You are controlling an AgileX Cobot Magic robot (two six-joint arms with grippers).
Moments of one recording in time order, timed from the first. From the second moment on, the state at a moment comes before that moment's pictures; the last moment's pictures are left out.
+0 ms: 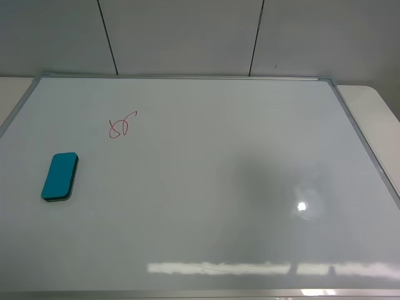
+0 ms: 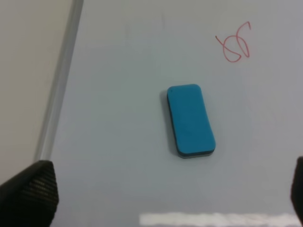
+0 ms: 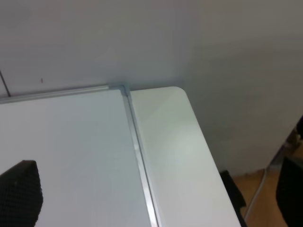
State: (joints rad) left arm 0.07 -0.01 -0.51 -0.06 1.05 0.03; right arm 0.05 0.50 -0.82 -0.37 0.80 0.30
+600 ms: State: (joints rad) left arm 0.07 -0.01 -0.51 -0.06 1.05 0.03; right arm 0.04 0.08 -0.61 -0.37 1.05 0.25
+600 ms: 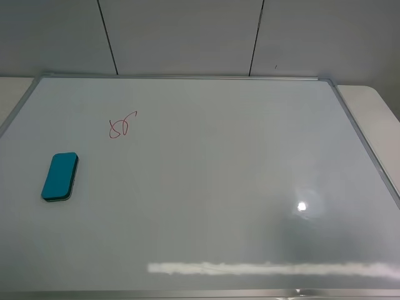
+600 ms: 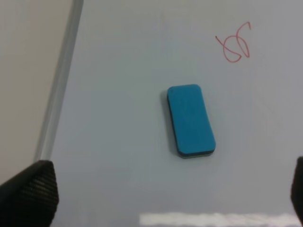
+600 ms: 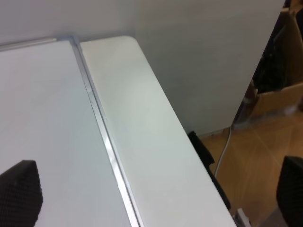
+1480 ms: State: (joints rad) left arm 0.07 -0.01 -0.51 -0.06 1.05 0.03; right arm 0.03 0.00 -0.50 -0.09 1.06 -0.02
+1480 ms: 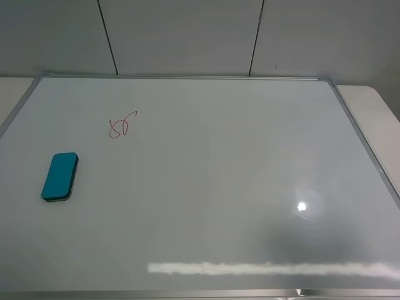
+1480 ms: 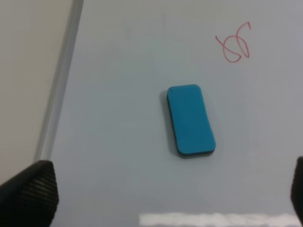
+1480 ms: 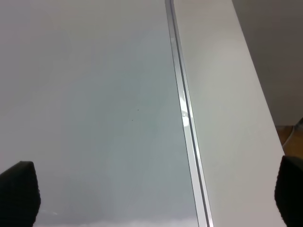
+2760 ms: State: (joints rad) left arm 0.07 -0.01 -0.51 -0.06 1.05 0.03; right arm -0.07 0.00 -0.50 -0.06 1.06 0.01
